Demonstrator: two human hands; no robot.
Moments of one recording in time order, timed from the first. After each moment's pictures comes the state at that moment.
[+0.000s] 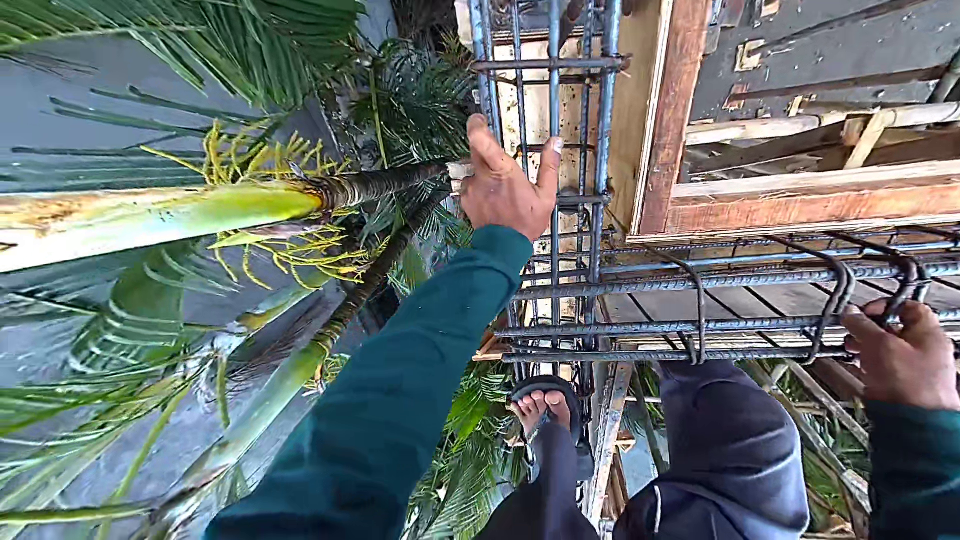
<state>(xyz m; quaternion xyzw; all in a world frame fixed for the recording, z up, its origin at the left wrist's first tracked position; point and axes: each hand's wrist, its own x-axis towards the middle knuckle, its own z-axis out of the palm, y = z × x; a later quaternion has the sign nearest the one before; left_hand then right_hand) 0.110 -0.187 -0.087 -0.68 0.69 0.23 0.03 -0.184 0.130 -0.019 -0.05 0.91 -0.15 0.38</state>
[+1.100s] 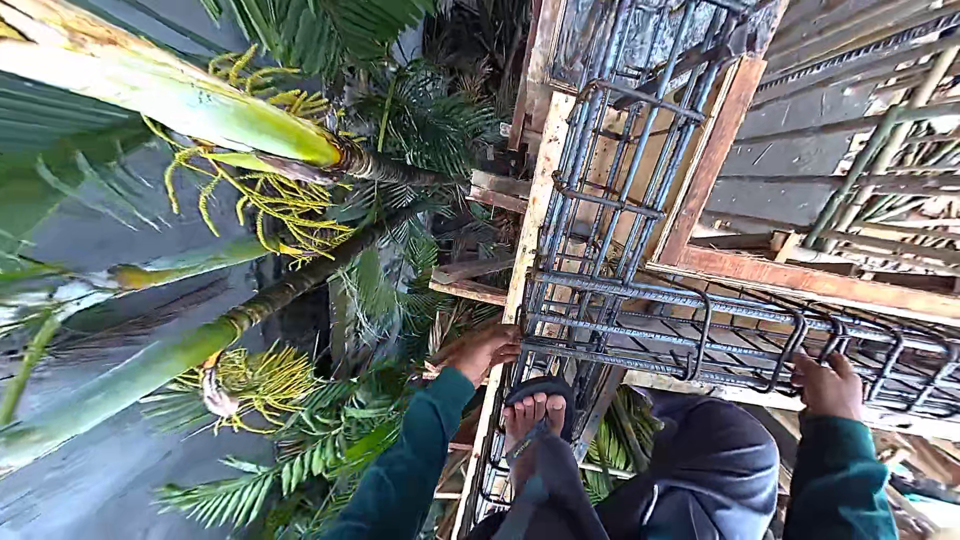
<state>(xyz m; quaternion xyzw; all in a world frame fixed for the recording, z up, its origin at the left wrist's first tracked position) 0.310 0.011 -0.093 -0.62 0.10 0.78 -0.02 -0.168 0.116 -0.023 -0.04 0.94 -0.12 0.31</state>
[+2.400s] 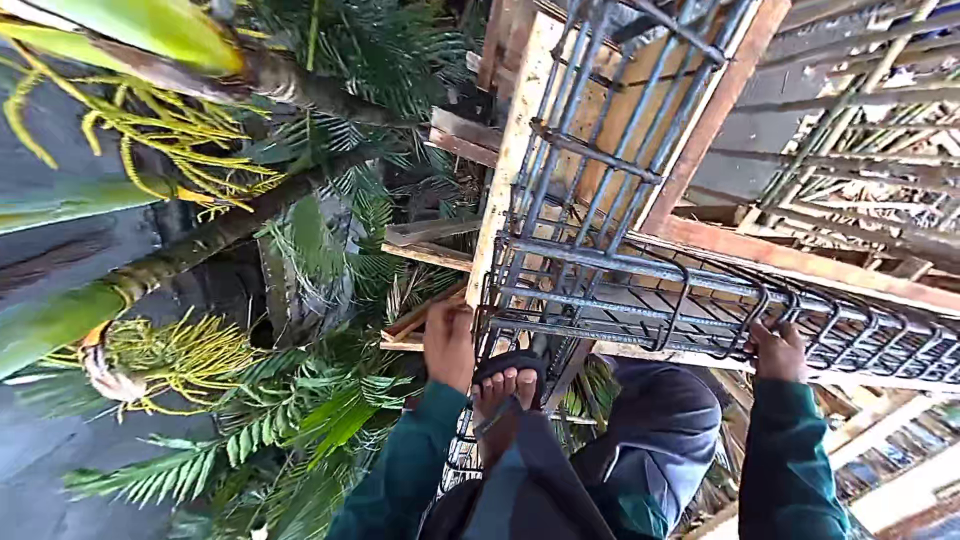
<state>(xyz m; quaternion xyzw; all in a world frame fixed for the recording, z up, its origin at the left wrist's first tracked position) 0.280 0.032 -0.059 -0.76 0.28 0.57 -0.11 -0.170 0.116 -0.023 -0.04 0.94 -0.10 0.33</state>
